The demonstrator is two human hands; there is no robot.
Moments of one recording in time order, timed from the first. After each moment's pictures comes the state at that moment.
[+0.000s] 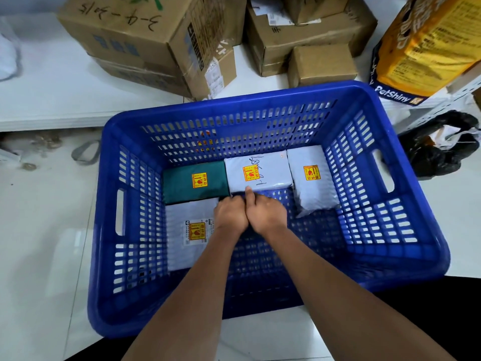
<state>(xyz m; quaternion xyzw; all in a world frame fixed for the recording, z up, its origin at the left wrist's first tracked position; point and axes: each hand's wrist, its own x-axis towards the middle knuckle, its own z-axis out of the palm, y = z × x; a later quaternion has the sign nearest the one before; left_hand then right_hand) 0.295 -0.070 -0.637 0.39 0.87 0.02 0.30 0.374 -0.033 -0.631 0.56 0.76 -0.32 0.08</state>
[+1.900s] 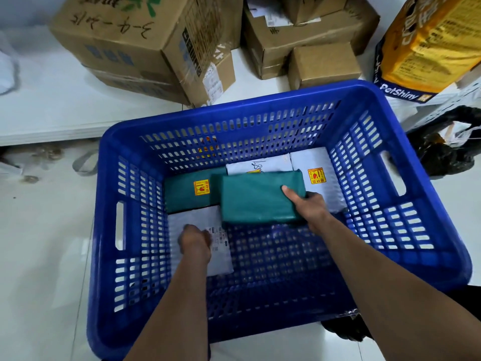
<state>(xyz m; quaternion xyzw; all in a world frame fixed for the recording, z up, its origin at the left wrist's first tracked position) 0.241 -0.122 -0.666 -0.26 0.72 0.46 0.44 0.443 0.040 -0.679 0.66 0.40 -0.63 -0.11</state>
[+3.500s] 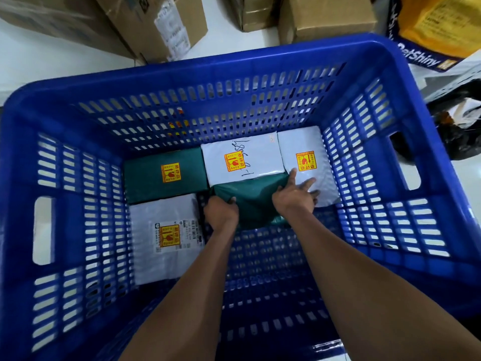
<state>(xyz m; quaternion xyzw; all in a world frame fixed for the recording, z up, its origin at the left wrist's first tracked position) 0.311 -0.032 -0.765 0.10 0.91 0.17 0.37 0.435 0.057 -0.755 0.69 0.64 -0.26 0.22</state>
